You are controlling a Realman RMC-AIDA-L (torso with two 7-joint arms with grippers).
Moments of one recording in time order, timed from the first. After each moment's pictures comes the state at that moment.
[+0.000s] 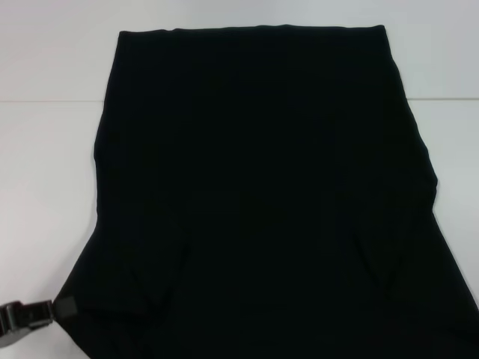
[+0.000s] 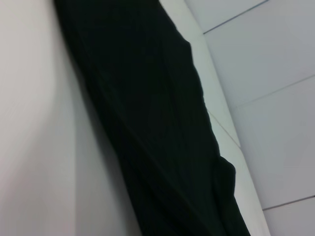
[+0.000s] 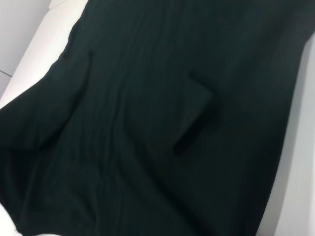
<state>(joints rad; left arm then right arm) -0.34 -2.10 0.02 0.81 2.47 1.90 -2.06 0.41 1.87 -0.41 -0.54 -2.47 -1.67 1.87</state>
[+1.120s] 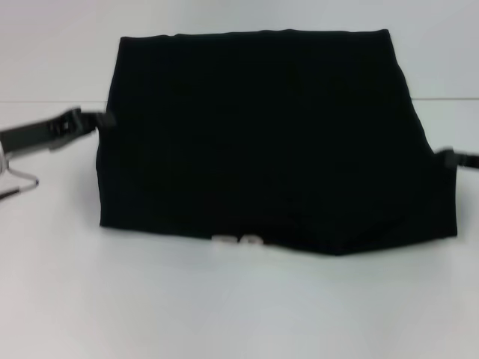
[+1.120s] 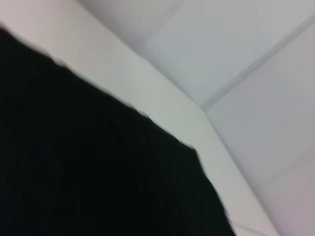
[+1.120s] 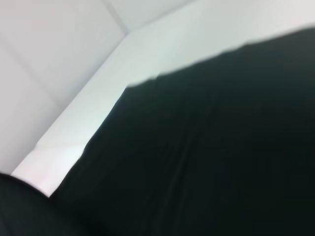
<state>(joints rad) -0.74 -1.95 0.00 0.46 2.39 1.33 -1.98 0.67 1.89 -0.20 -0.49 -2.38 -1.39 1.84</state>
